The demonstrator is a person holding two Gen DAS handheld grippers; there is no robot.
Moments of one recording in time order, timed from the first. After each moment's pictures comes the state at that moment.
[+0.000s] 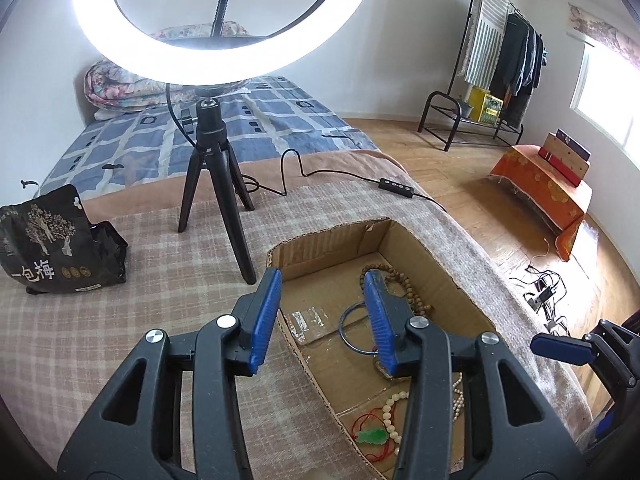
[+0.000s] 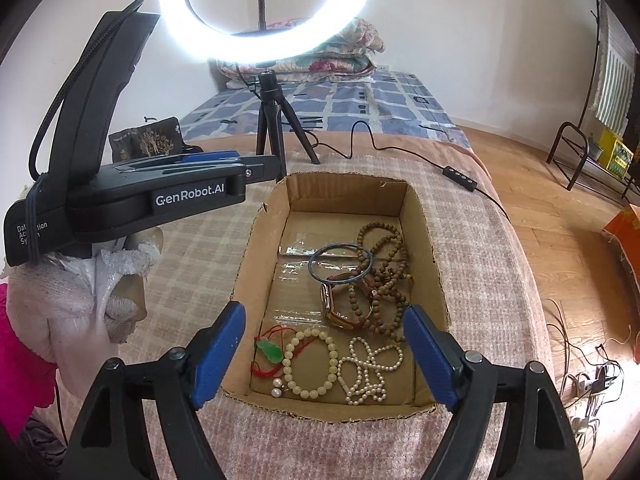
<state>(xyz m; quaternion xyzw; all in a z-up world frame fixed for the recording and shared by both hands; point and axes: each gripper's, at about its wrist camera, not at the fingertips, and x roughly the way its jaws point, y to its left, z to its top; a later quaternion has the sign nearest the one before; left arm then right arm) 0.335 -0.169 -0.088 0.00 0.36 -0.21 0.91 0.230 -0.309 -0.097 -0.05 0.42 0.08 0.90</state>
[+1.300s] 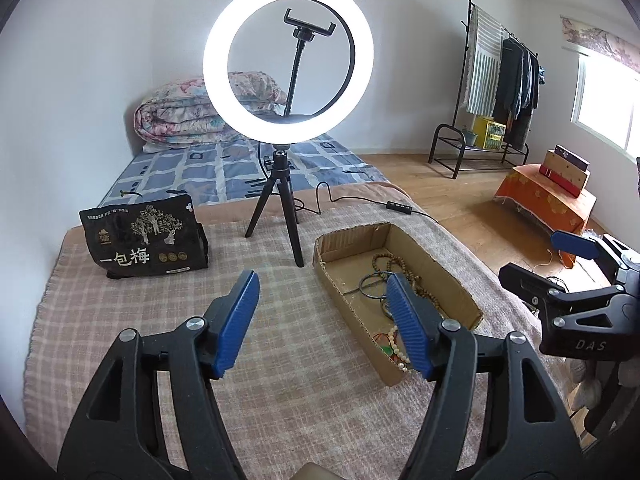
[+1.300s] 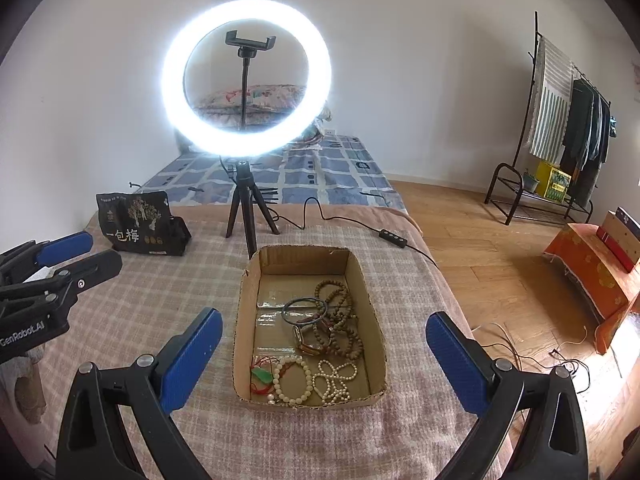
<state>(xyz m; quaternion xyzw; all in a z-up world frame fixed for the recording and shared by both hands) 0.188 -0.088 -0.016 0.01 0.29 -0.17 0.94 0.162 -0.298 -0.020 -0.05 0.31 -0.01 0.95</state>
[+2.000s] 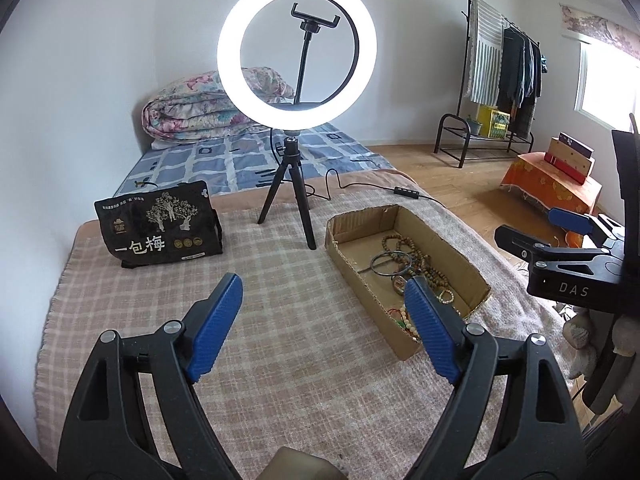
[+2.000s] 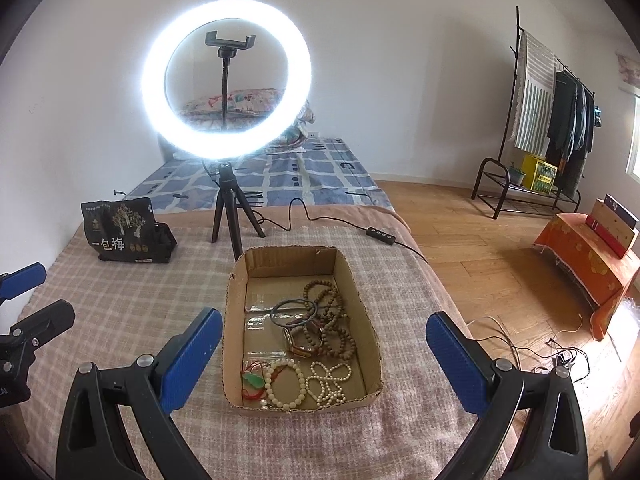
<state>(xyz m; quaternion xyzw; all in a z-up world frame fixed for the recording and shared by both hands) 0.169 -0.077 -0.024 0.03 0.30 -0.16 0.94 0.164 -0.302 -0.031 -0.04 0.30 -0.04 0.95</state>
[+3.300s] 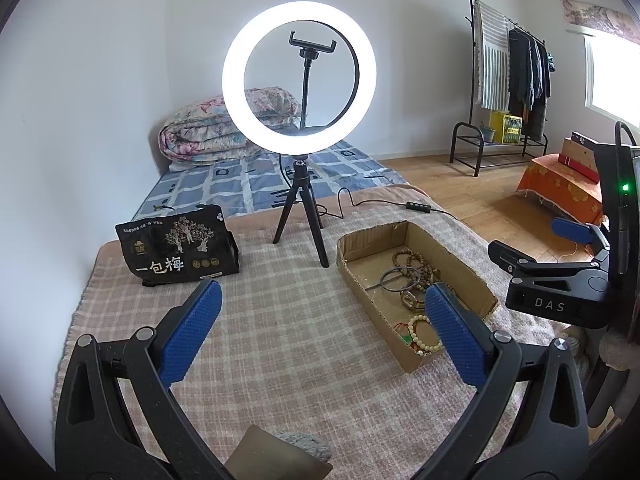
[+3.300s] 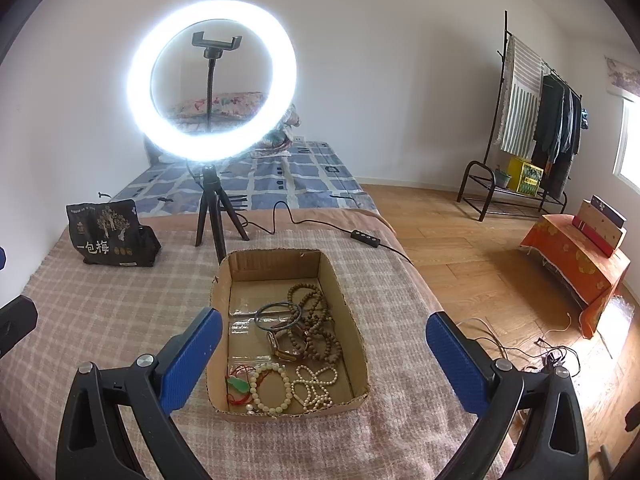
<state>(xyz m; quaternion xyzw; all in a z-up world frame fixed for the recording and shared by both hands) 0.155 -0.090 -0.008 0.05 0.26 -0.13 0.95 0.166 -0.305 -0.032 -0.04 0.29 -0.07 0.95</state>
